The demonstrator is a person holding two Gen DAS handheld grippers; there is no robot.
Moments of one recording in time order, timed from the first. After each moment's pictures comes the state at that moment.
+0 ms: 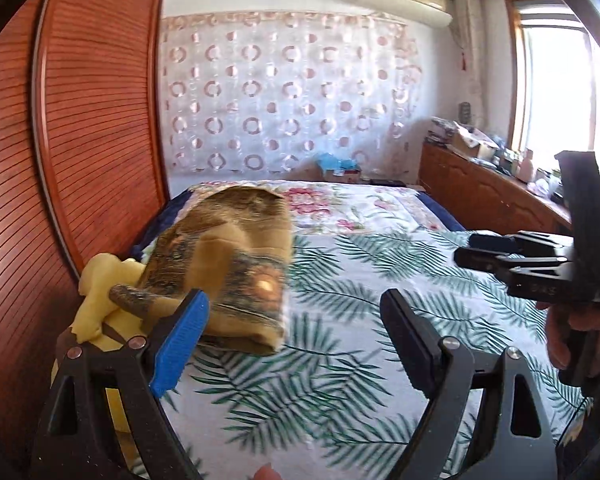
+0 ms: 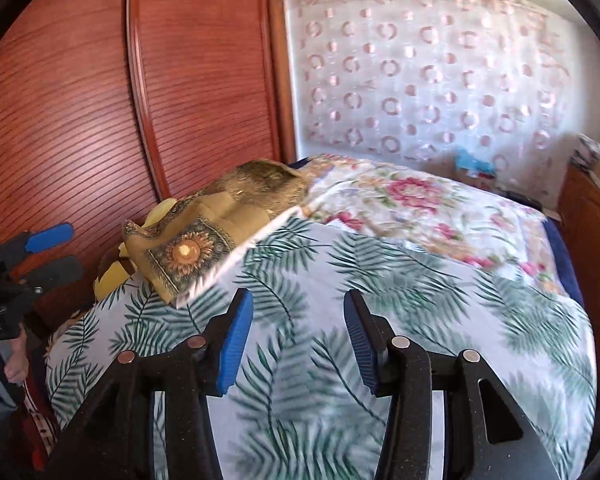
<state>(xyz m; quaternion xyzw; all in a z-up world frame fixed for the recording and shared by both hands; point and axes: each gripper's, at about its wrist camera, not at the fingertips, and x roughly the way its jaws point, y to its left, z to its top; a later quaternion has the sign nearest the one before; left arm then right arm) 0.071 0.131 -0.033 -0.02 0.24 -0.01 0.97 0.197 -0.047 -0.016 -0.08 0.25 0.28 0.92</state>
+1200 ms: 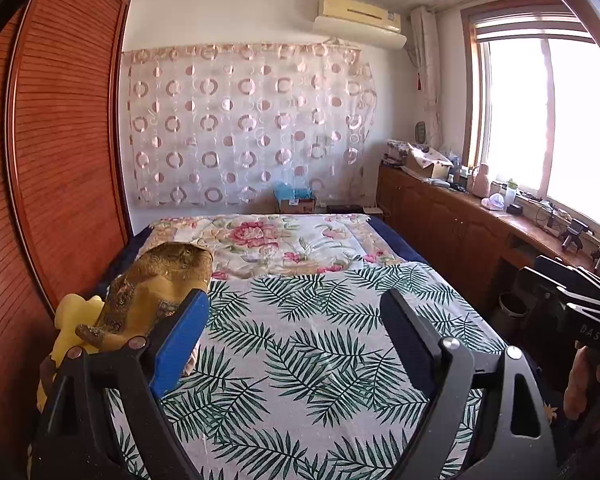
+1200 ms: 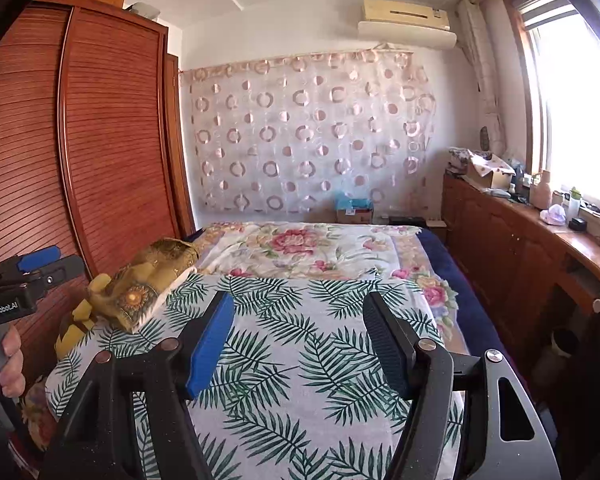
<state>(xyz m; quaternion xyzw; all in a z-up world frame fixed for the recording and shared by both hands) 0.022 0.035 0.052 -0.01 0.20 -0.06 0.98 -0.039 -0.149 0.047 -0.01 0.15 0.11 0.98</state>
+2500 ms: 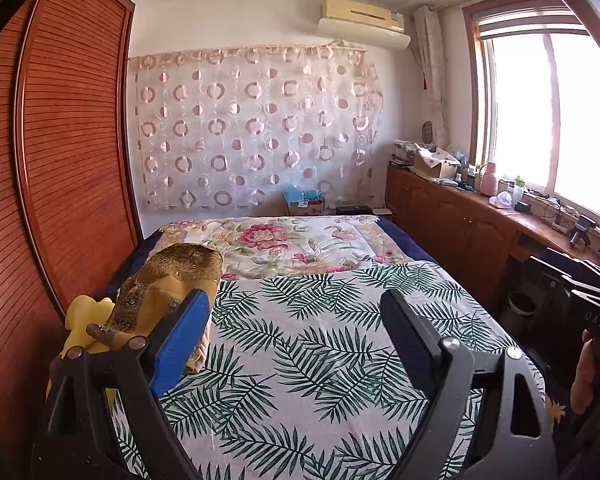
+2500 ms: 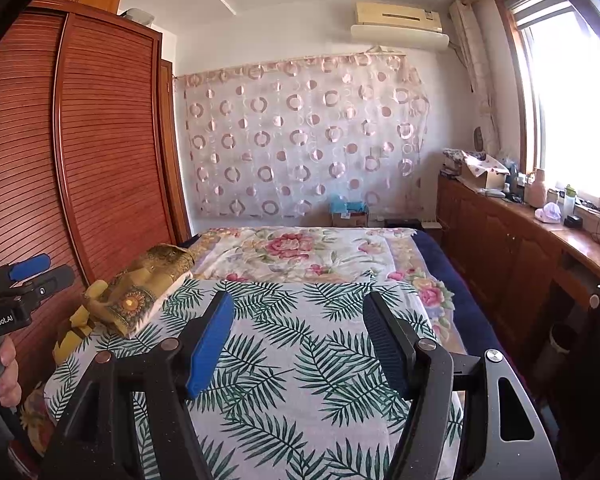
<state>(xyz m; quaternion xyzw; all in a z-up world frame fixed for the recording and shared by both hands) 0.016 0.034 0.050 -0.01 0.19 -0.04 0.98 -0.013 -0.154 0.038 -0.01 0.15 0.11 0.98</state>
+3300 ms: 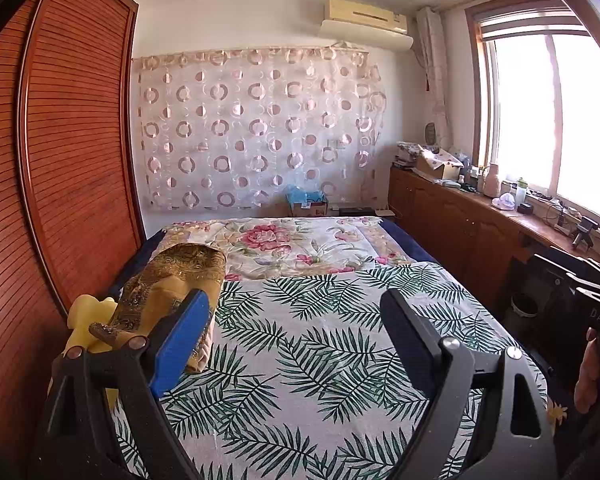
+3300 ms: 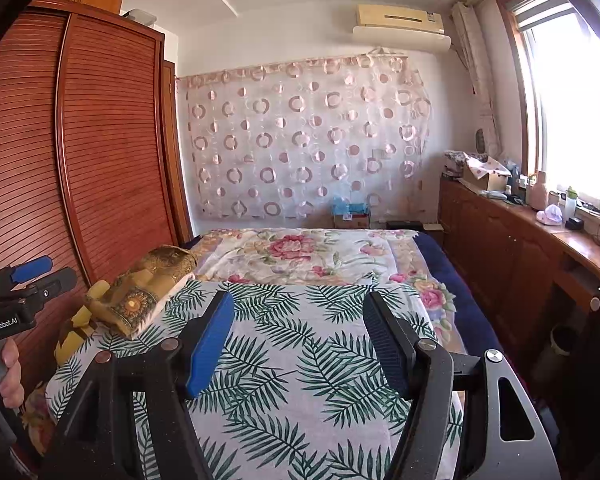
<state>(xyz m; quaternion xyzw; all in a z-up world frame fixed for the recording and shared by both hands) 0.014 0.035 0.049 -0.01 0.19 -0.04 0.98 -0.009 -0.158 0.036 -0.01 0.15 0.11 0.98</state>
